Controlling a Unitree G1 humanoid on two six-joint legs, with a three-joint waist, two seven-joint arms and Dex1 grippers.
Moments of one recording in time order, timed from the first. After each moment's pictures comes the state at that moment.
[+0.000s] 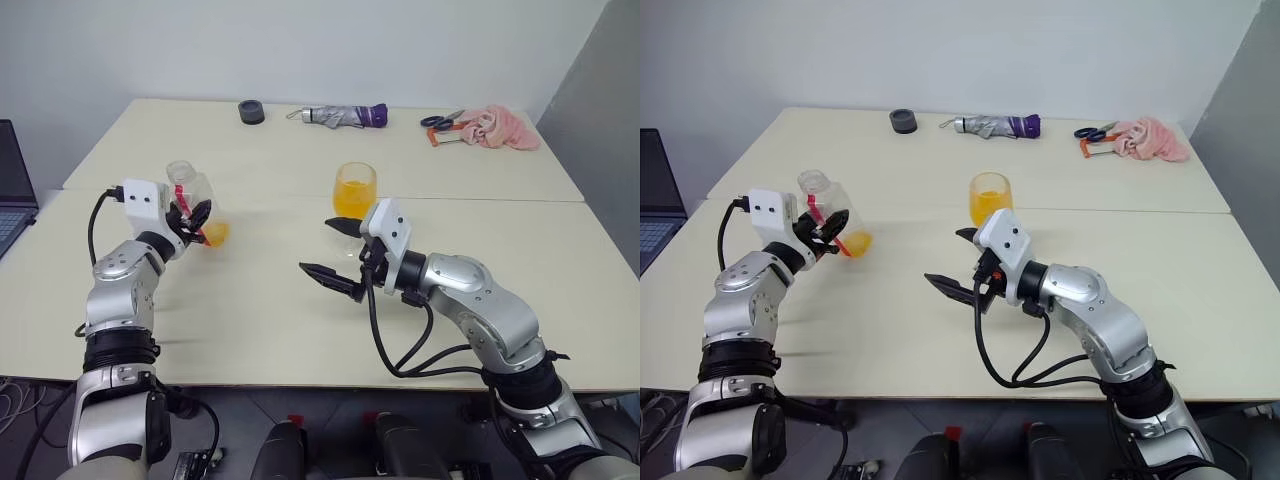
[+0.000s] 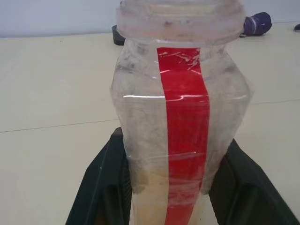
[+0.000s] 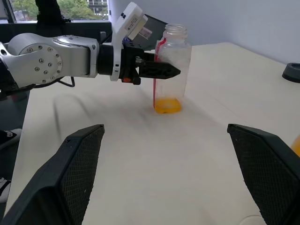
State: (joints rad) left arm -0.58 0.55 0.29 0.48 -0.26 0.21 -0.49; right arm -0.52 -0.30 0.30 -0.39 0.36 0.63 0.59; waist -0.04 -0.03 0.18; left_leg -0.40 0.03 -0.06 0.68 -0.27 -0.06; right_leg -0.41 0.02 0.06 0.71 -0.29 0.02
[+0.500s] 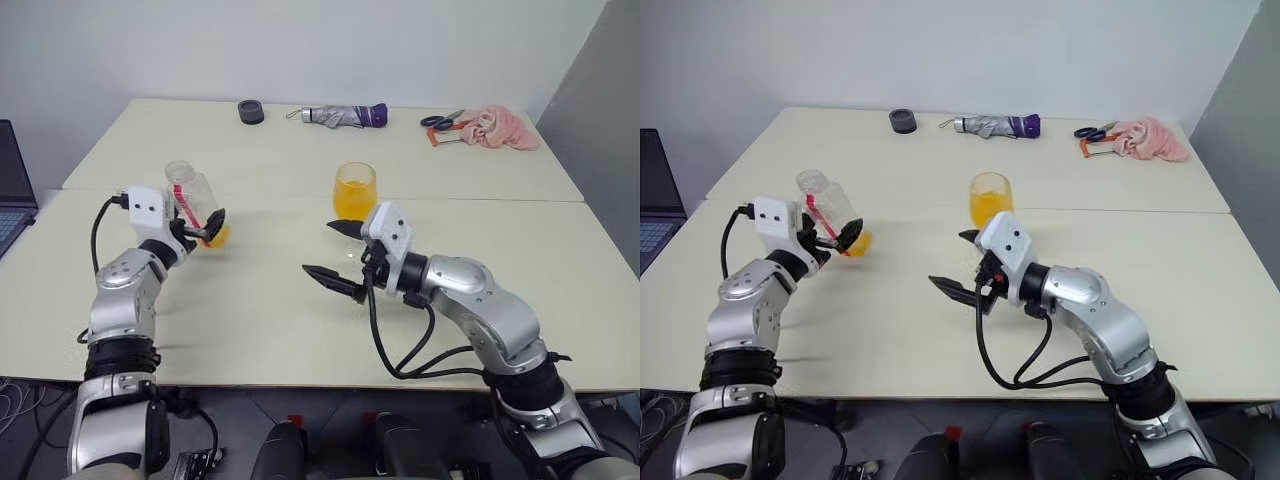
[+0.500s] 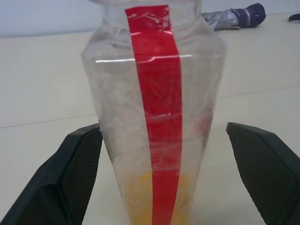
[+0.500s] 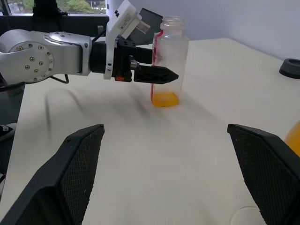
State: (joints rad) left arm -0.49 0.55 0.28 0.40 -0.26 0.18 -0.50; right arm -0.47 -0.34 0.30 -0.41 0.33 0.60 0.61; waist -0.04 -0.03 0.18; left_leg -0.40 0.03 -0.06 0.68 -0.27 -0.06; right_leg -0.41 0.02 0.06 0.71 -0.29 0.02
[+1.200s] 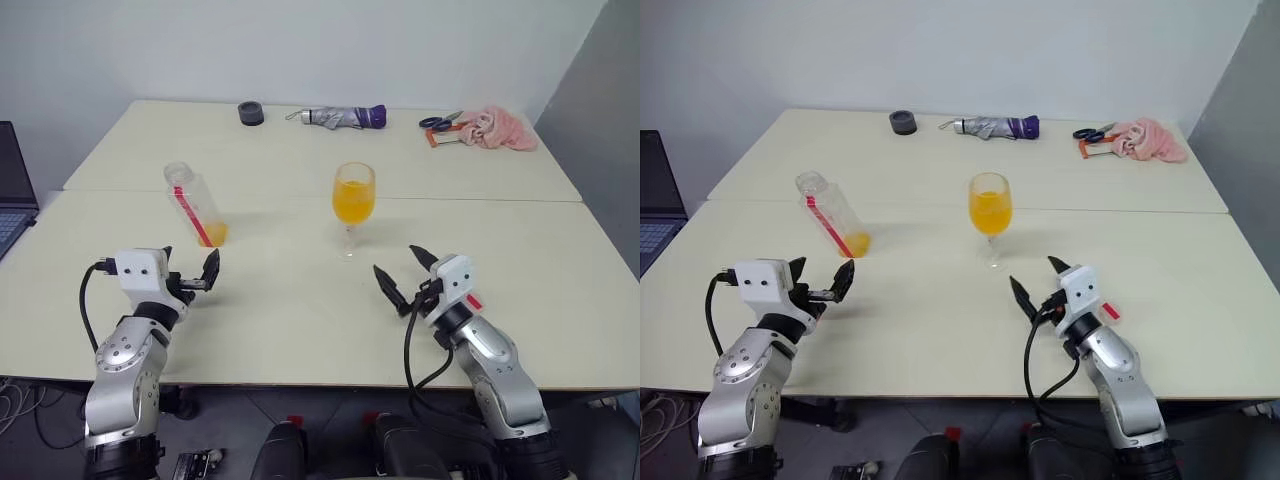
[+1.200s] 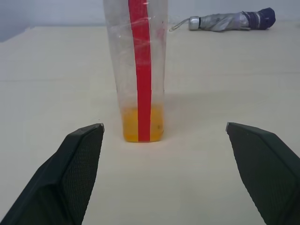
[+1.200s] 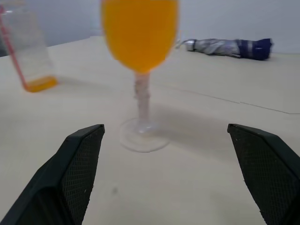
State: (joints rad) left arm -0.04 0.37 0.34 -0.19 -0.32 0.27 -0.29; right arm -0.07 -0.17 0.08 -0.18 0.18 0.09 0.34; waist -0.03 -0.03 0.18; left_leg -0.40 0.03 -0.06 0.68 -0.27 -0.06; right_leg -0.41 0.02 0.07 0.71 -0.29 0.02
